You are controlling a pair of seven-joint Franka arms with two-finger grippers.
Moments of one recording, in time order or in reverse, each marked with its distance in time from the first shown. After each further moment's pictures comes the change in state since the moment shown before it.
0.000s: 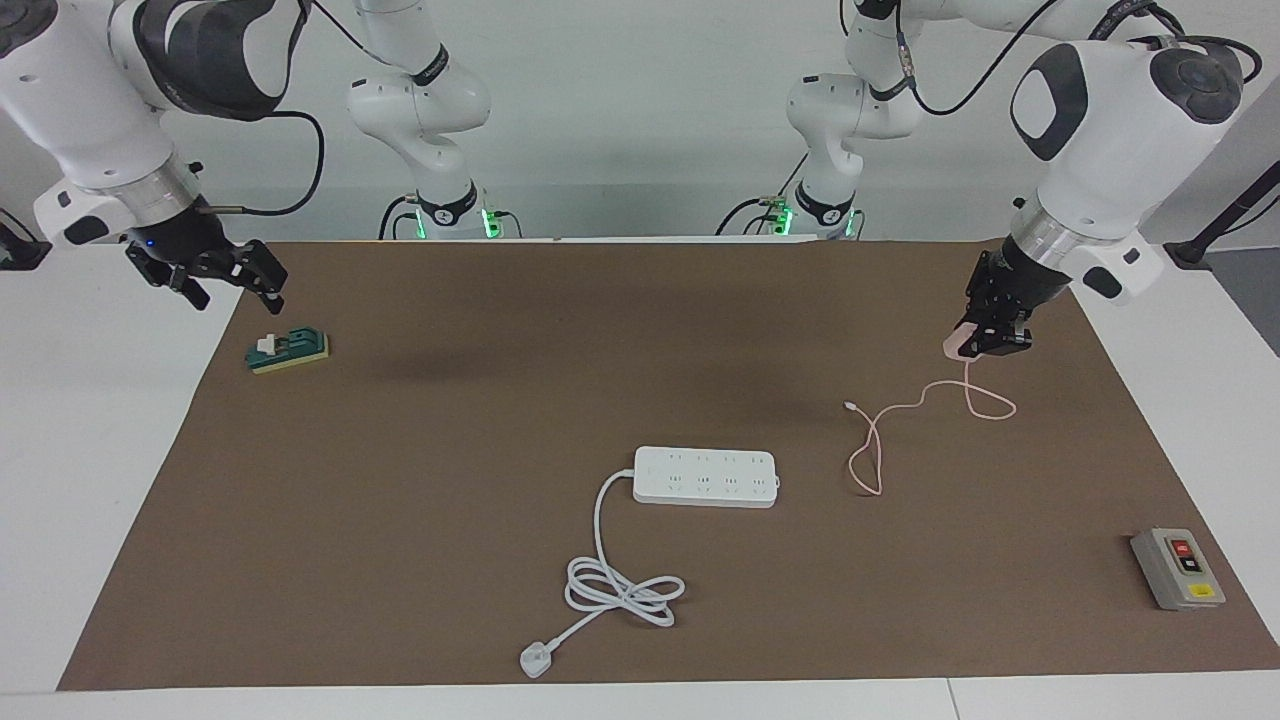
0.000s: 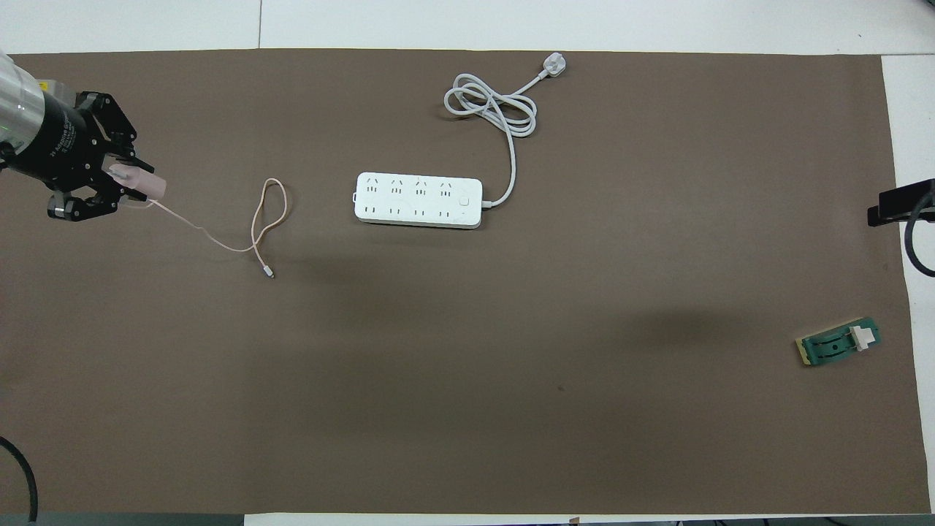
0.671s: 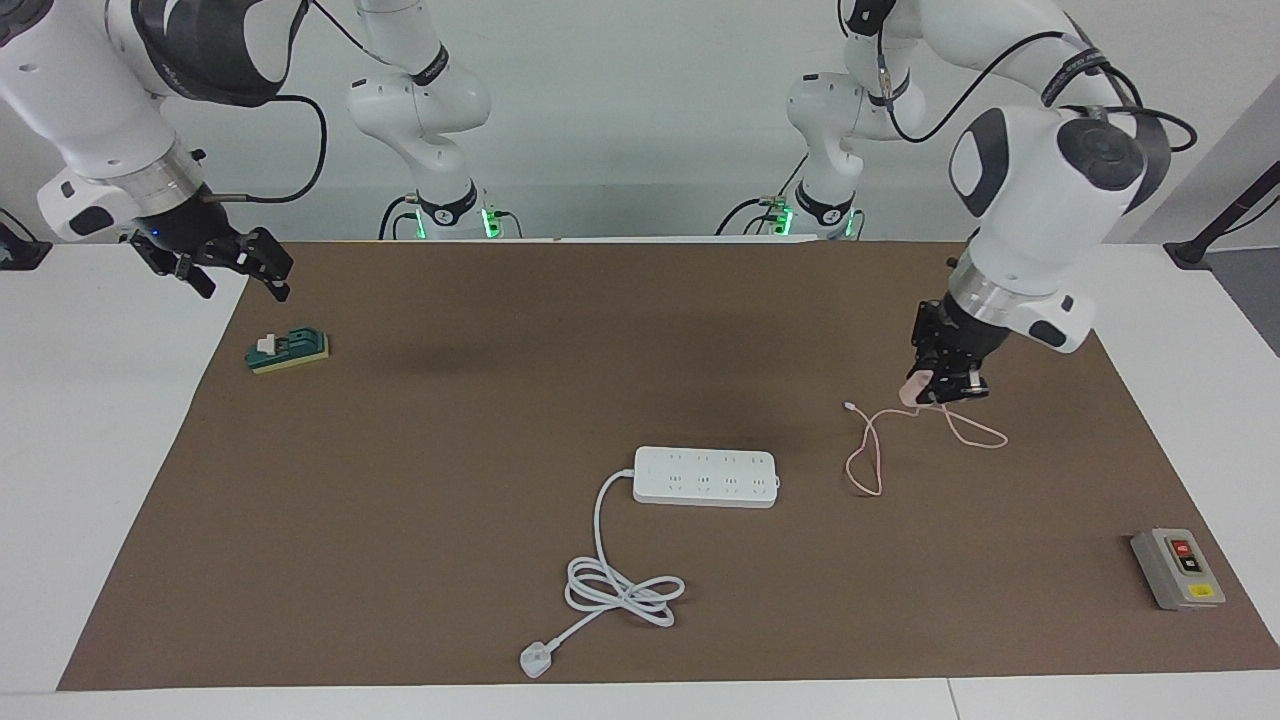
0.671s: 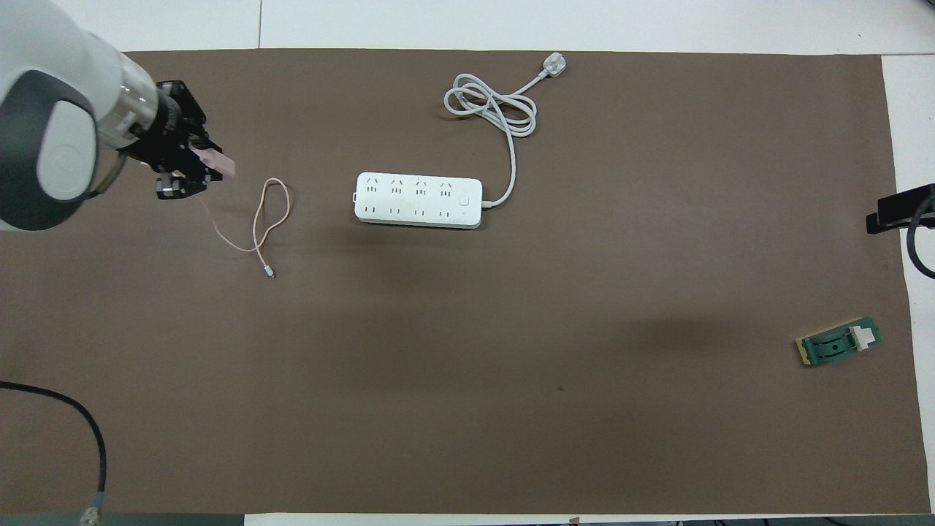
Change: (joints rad) left arm -0.115 0.115 -0.011 -0.001 0.013 0.140 -0.297; right arm 0.004 0.001 0.005 0.010 0.000 -0.038 0.004
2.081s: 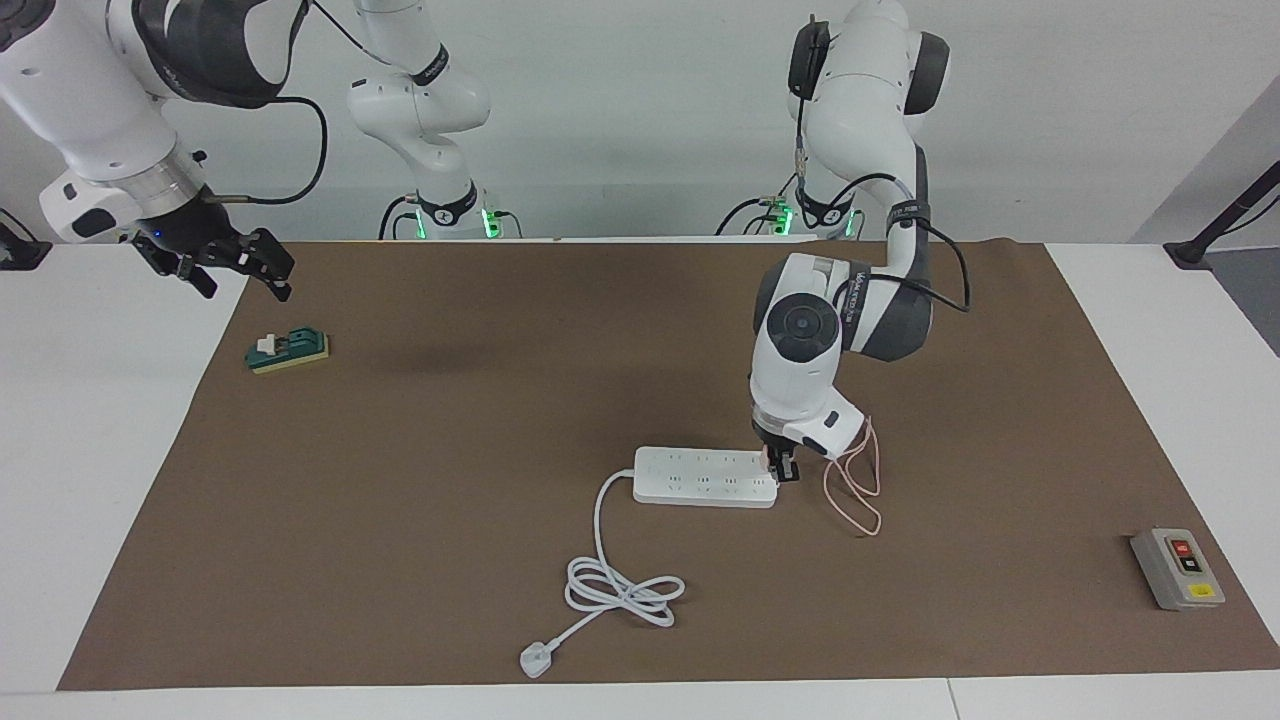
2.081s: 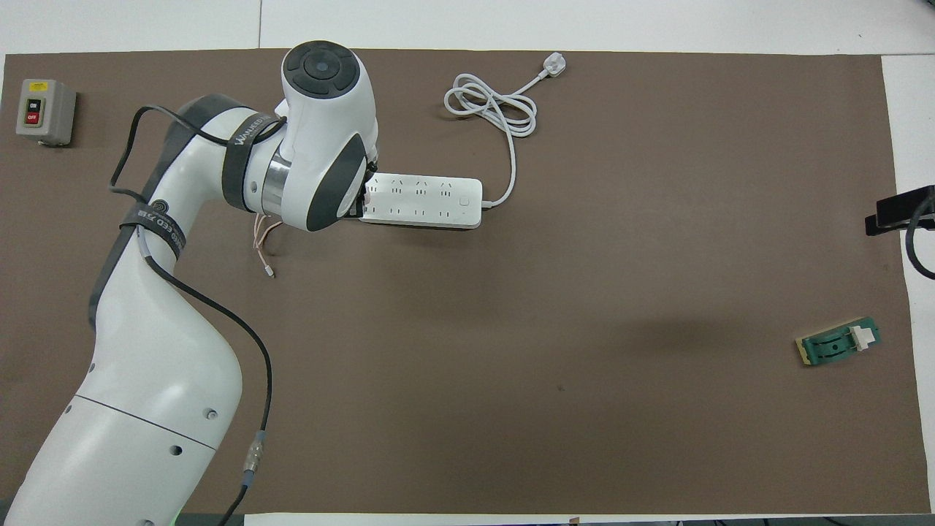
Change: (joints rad) left arm -0.217 0.311 0.001 0.097 0.079 0.111 -0.265; right arm -0.001 -0.001 0.001 -0.001 0.000 -0.003 0.000
